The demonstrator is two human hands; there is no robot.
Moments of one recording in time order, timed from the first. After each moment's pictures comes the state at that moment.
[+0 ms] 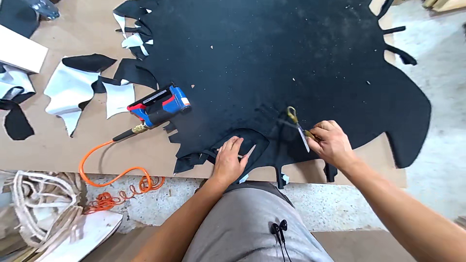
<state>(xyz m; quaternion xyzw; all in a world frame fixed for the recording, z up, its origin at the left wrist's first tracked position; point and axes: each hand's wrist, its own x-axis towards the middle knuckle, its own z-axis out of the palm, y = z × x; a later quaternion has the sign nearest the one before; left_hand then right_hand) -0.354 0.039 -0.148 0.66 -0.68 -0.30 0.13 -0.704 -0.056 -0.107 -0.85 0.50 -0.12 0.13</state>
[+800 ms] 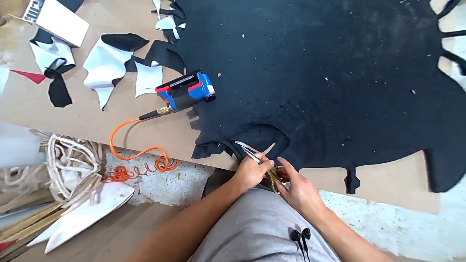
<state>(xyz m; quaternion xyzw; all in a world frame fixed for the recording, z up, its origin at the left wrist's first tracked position) -0.364 0.064 -0.108 0.63 -0.30 -0.68 0.22 -0.563 0.076 -0.105 -0.75 0.54 -0.05 0.39</state>
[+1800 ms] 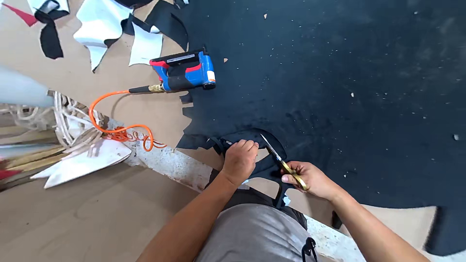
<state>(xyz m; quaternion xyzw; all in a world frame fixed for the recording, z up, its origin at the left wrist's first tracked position) -0.386 0.029 -0.172 0.72 -0.66 -0.11 0.18 -0.635 -0.078 -0.164 -0.53 0.41 0.15 0.73</state>
